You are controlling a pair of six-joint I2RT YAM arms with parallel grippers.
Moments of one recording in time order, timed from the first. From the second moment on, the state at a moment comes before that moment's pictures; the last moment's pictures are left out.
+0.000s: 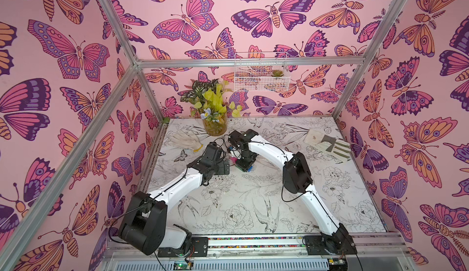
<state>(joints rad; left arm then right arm) -0.44 1.40 0.85 -0.38 -0.16 -0.37 0.78 2.52 2.35 -1.37 -0.02 -0.11</state>
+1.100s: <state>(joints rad) -0.44 1.37 0.85 -0.43 -0.16 -0.37 0.77 2.52 2.30 -1.26 -0.05 -0.09</state>
